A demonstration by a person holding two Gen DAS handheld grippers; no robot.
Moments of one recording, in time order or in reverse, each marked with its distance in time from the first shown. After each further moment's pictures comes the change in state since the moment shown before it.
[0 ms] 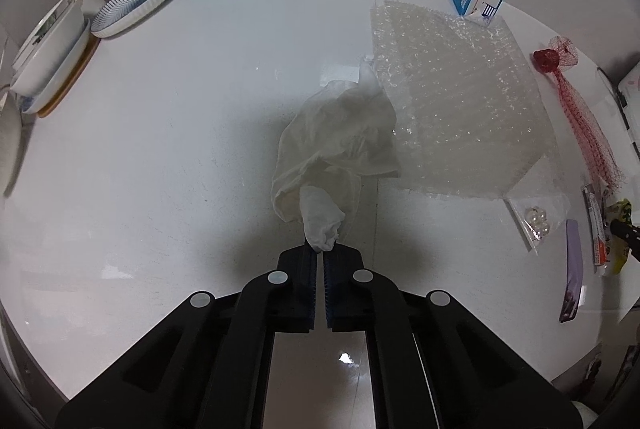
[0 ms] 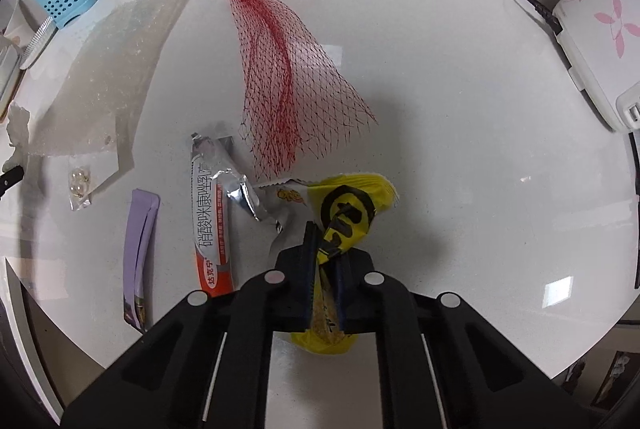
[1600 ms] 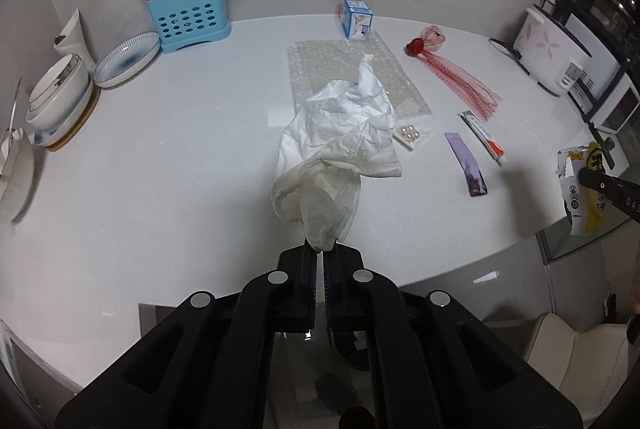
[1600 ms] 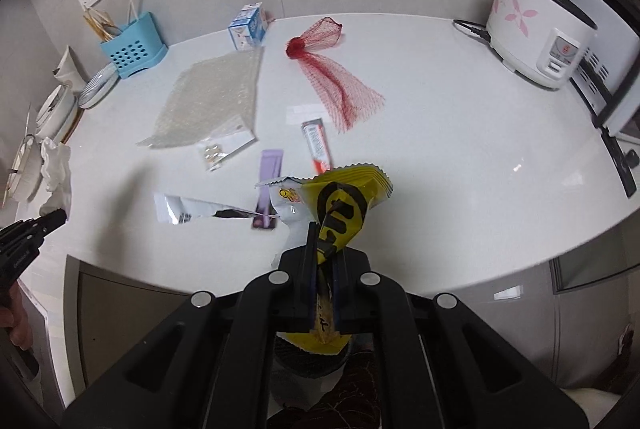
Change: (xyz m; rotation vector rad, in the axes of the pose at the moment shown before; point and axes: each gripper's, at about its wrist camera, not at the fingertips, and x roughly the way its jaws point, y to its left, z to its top) left arm -0.139 0.002 -0.125 0.219 -0.187 -0.164; right arm -0.148 0.055 -0.144 0.140 -0.268 0.050
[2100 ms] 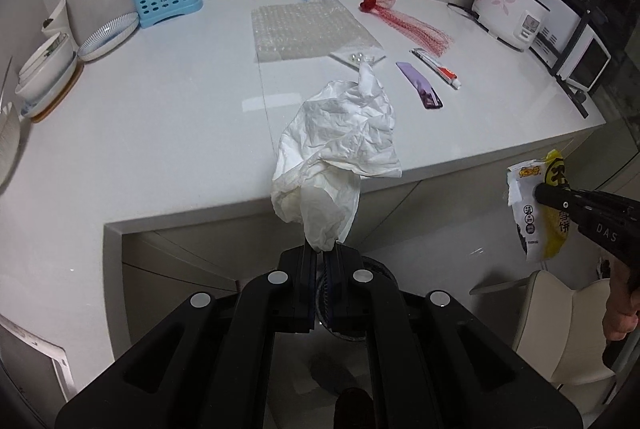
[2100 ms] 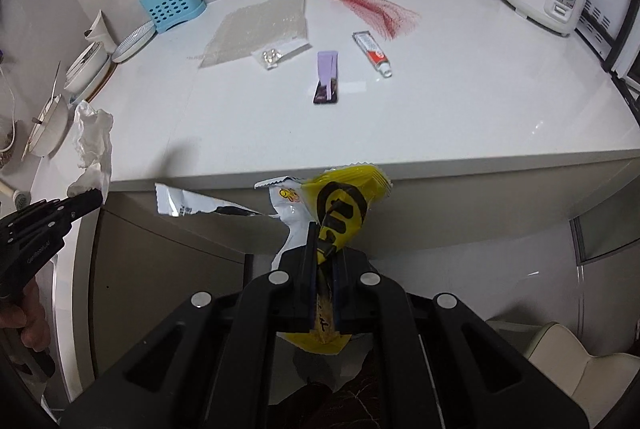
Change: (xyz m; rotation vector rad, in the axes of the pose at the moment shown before) left arm -0.008 -0.023 -0.103 0.059 0.021 -0.072; right arm -0.001 0.041 -0.124 -0.006 0.061 0.078
